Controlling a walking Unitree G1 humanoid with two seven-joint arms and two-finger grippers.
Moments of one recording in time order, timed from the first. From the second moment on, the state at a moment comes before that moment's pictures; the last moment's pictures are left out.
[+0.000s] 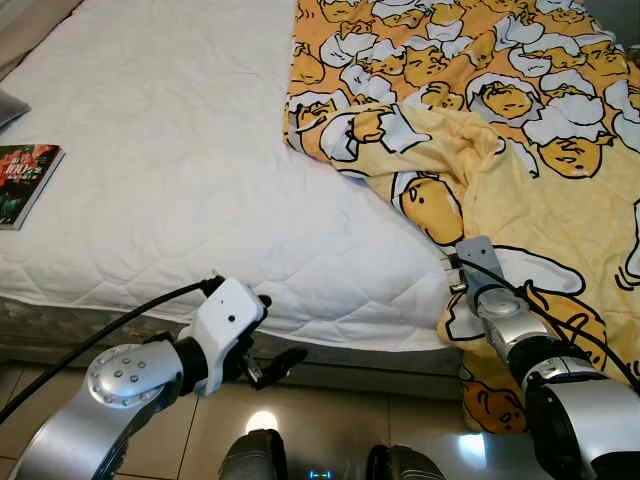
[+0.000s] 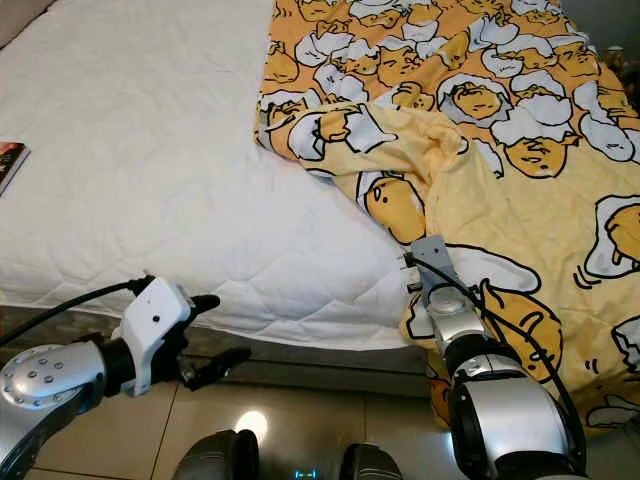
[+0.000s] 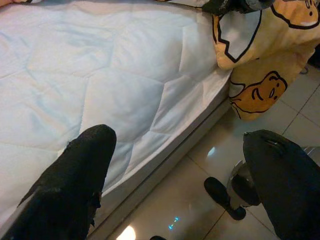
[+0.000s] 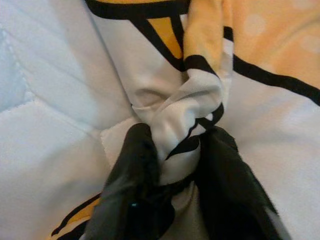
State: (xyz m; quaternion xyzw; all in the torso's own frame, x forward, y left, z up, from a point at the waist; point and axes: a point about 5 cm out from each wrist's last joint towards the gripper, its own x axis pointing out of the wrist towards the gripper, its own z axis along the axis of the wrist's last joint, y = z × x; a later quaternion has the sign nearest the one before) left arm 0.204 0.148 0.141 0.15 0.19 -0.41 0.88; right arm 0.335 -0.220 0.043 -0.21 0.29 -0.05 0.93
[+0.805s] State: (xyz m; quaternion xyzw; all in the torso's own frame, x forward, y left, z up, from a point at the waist) left arm 0.218 0.134 0.130 0.14 0.18 -0.43 0.88; right arm 0.283 -0.221 0.027 -0.08 0.22 0.20 0.95
